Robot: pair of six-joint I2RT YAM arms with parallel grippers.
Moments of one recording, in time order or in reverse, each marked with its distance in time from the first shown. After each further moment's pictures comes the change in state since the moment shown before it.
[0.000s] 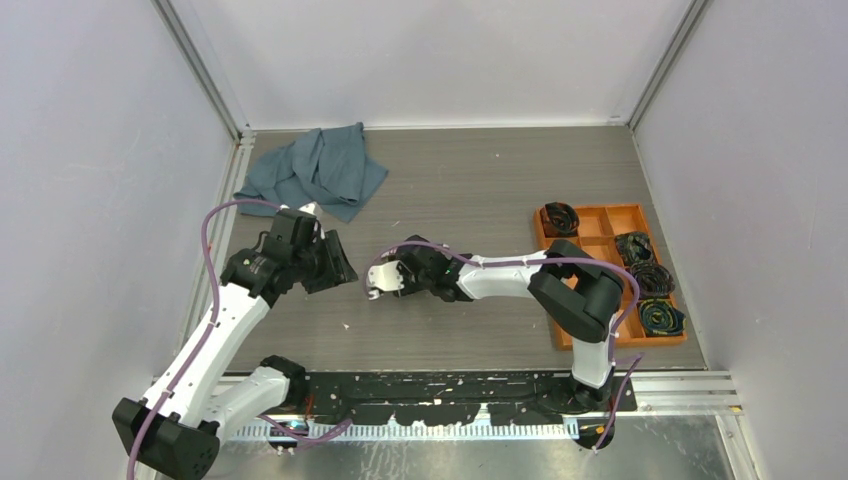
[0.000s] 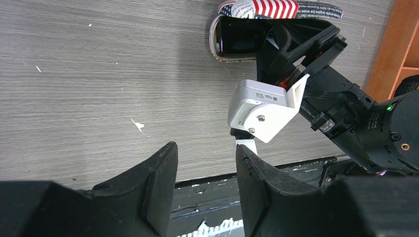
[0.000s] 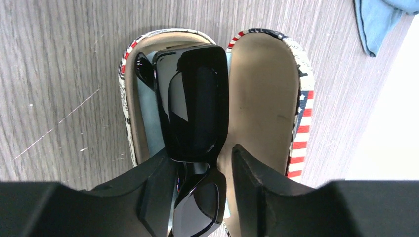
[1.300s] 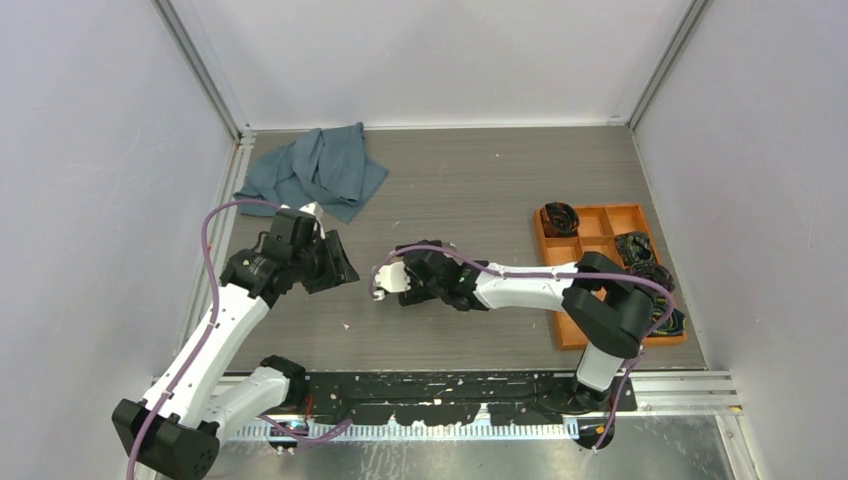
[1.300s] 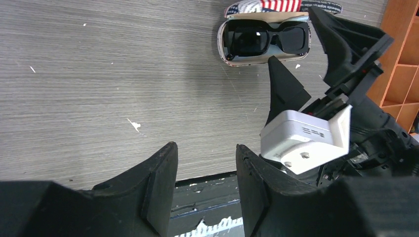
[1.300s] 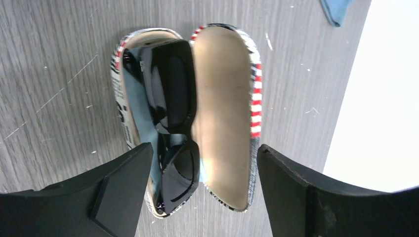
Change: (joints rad) left arm 0.000 -0.003 0.000 0.004 0.015 0.000; right arm 0.048 -0.155 -0.089 -0.012 0.103 0.061
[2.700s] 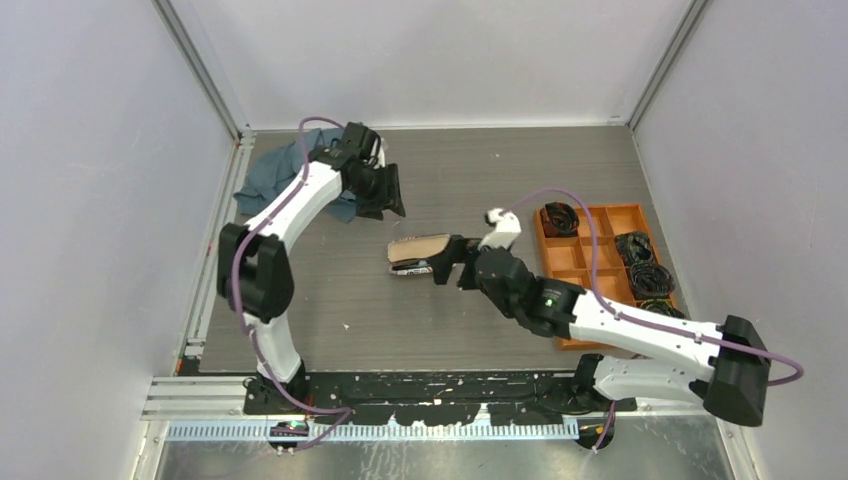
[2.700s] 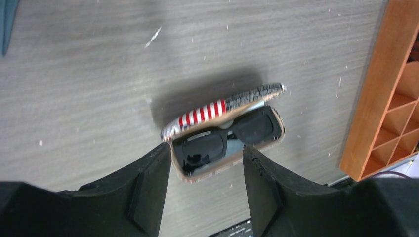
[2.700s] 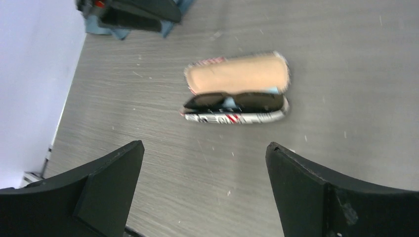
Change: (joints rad) left arm 0.001 0.850 0.636 0.085 0.129 0.193; right arm 0.019 -0.609 -0.172 -0.100 0.266 1.533
